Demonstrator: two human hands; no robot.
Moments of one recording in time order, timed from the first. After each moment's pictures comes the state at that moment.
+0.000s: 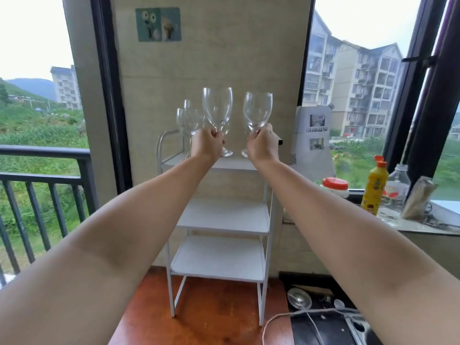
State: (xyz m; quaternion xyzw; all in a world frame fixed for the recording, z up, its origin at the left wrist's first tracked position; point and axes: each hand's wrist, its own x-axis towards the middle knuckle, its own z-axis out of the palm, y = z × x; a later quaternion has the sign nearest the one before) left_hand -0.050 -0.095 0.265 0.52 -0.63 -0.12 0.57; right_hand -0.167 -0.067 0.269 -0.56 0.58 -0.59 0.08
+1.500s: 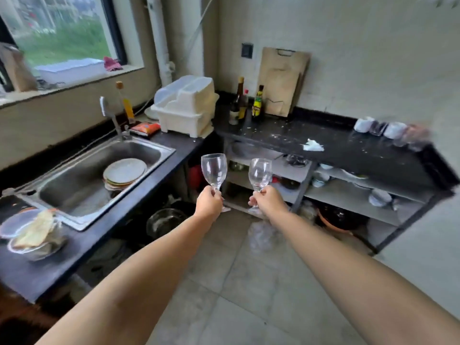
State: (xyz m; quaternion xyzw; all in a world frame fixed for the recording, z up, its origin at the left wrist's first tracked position) left_hand -0.438 0.609 -0.058 0.24 -0.80 -0.53 0.09; right_hand -0.483 0.754 -0.045 0.02 0.84 -0.53 0.12
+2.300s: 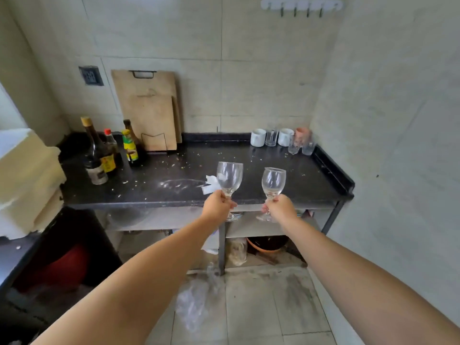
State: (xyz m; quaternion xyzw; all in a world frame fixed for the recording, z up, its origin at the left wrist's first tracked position) left_hand -0.823 0.913 -0.035 -0.02 -0.84 -0.54 -0.11; right_hand -0.795 1.079 -0.050 0.27 0.81 -0.52 -0.04
